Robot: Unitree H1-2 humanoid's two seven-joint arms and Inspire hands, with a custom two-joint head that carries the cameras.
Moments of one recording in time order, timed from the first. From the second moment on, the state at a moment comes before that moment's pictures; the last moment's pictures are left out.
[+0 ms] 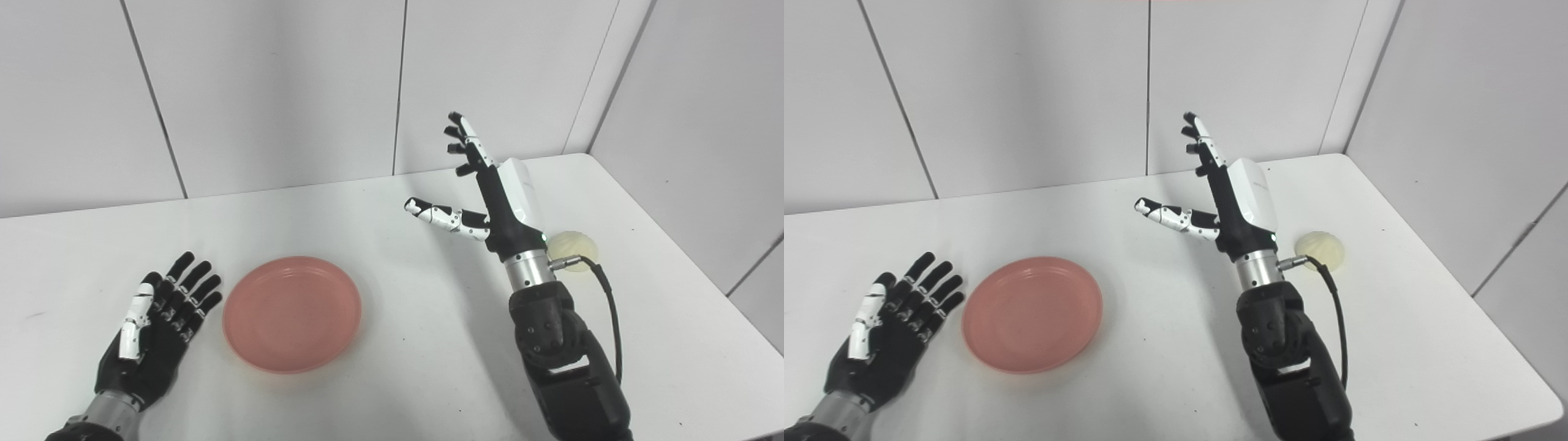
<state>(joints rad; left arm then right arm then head) -0.26 0.13 0.09 0.15 -0.46 0.28 -0.37 -0.32 -0.28 -0.02 -0.26 -0.61 0.12 -0.03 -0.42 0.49</state>
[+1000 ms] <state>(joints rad) -0.31 0.18 0.12 0.26 -0.49 0.25 -0.40 -0.29 -0.71 -0.08 -0.13 -0.75 0.46 0.32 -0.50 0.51</state>
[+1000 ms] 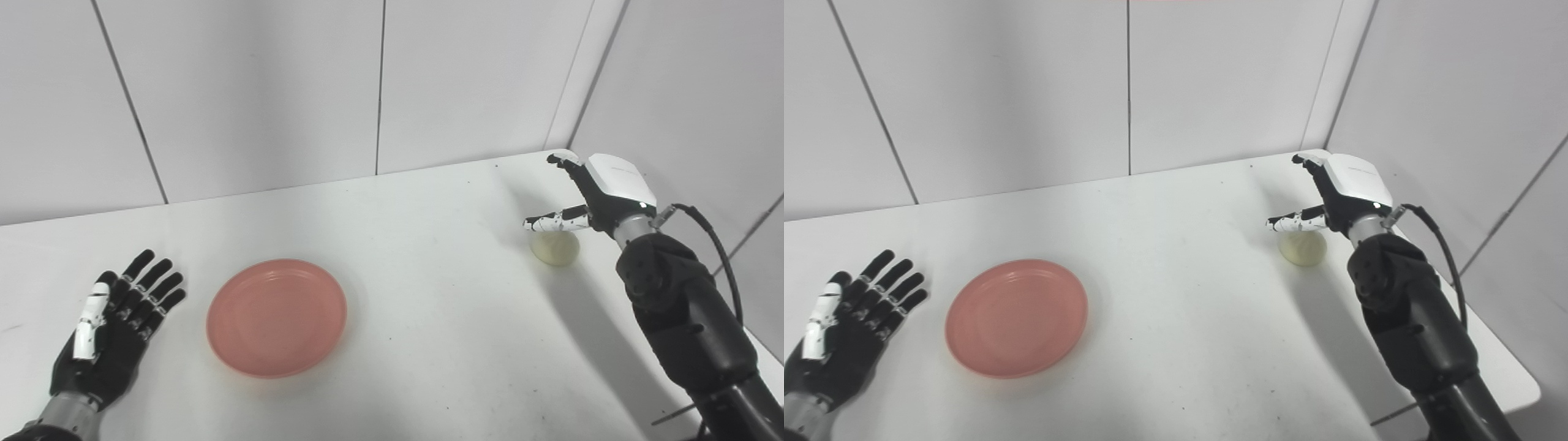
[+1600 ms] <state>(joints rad) -0.33 0.20 0.13 0.30 -0.49 0.21 -0.41 -0.30 -0.73 -0.06 0.06 -0.70 0.46 0.31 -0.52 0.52</state>
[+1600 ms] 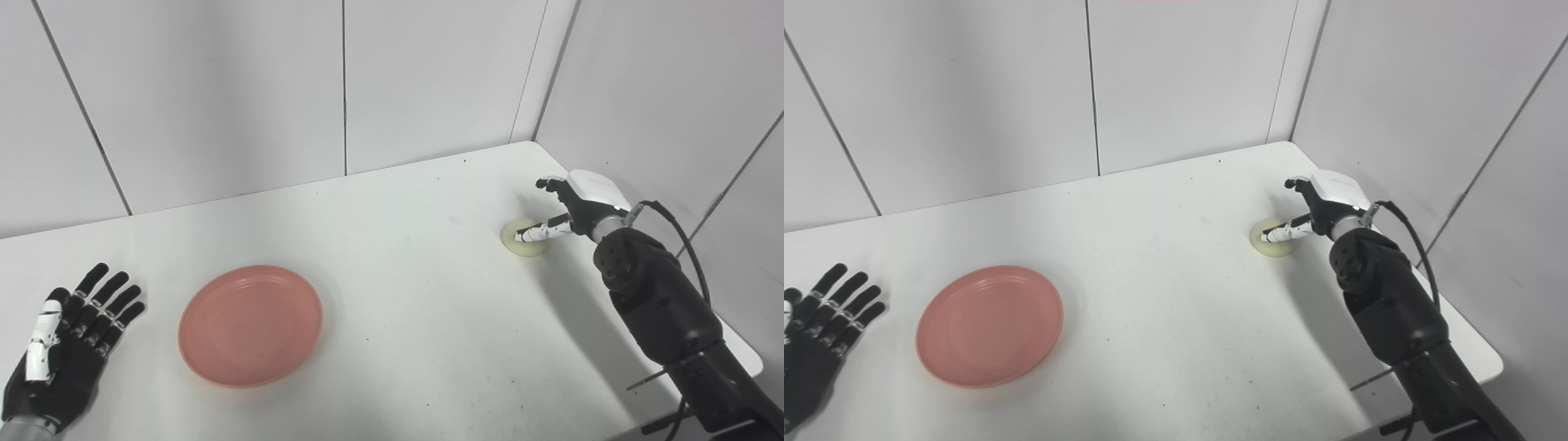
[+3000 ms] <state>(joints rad) -0.30 0.22 0.12 0.25 -0.49 0.23 -0.40 -0.35 -0.72 0.02 0.18 -0.67 0.45 0.25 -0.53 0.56</state>
